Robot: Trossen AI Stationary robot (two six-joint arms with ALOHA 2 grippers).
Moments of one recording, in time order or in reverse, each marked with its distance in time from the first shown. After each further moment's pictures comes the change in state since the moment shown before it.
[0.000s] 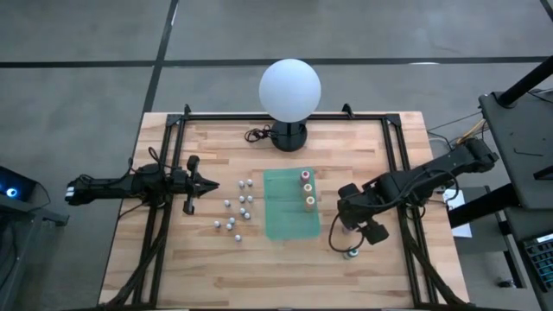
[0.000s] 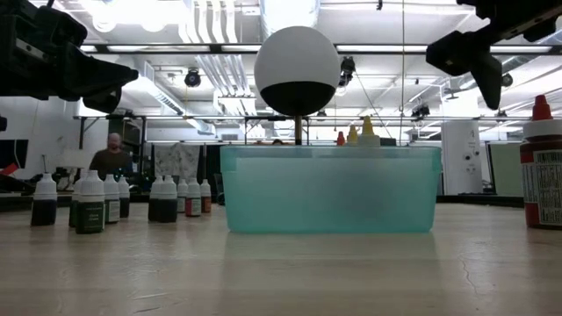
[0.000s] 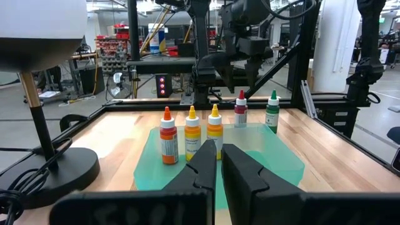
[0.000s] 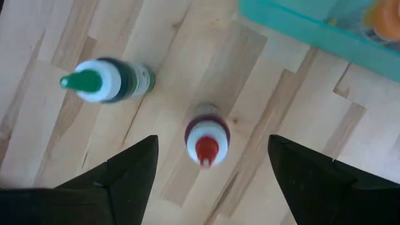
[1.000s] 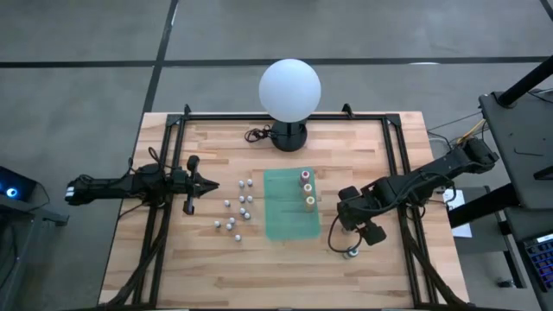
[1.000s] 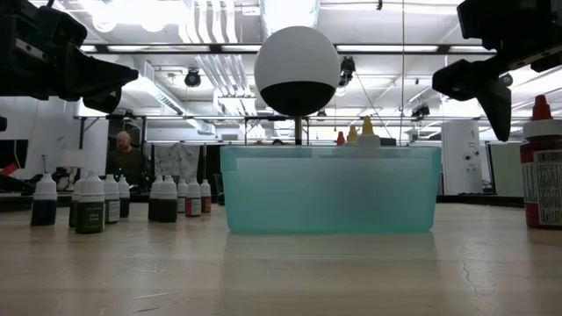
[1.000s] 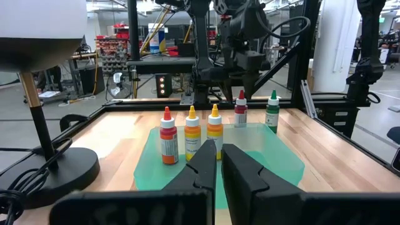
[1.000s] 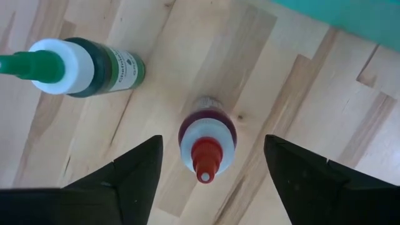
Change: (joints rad) left arm 0.000 0.000 0.000 0.000 0.000 0.000; right arm 0.000 -0.004 -0.128 0.107 0.003 0.018
